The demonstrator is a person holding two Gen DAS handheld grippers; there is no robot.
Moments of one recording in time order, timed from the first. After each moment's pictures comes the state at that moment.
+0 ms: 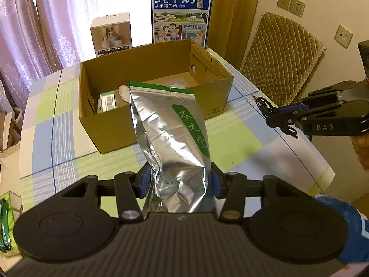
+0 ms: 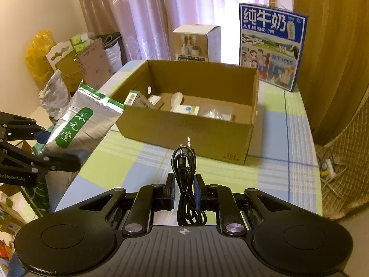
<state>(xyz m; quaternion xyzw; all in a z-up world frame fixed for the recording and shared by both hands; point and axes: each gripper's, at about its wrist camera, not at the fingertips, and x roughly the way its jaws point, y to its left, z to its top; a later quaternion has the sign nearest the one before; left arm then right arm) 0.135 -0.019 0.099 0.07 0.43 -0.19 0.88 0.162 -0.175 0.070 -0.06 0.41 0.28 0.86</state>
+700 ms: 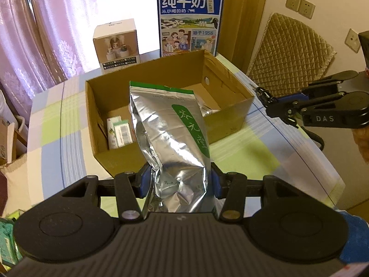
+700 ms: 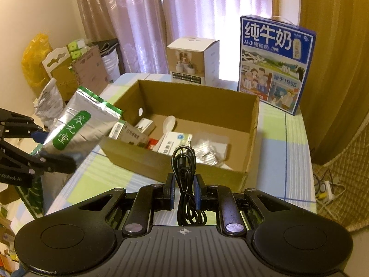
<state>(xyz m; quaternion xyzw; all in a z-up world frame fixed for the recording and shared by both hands) 0.207 -0.012 0.119 0.10 0.44 -0.19 0.87 0.233 -0.161 0.082 -0.07 0.40 0.28 0.87</state>
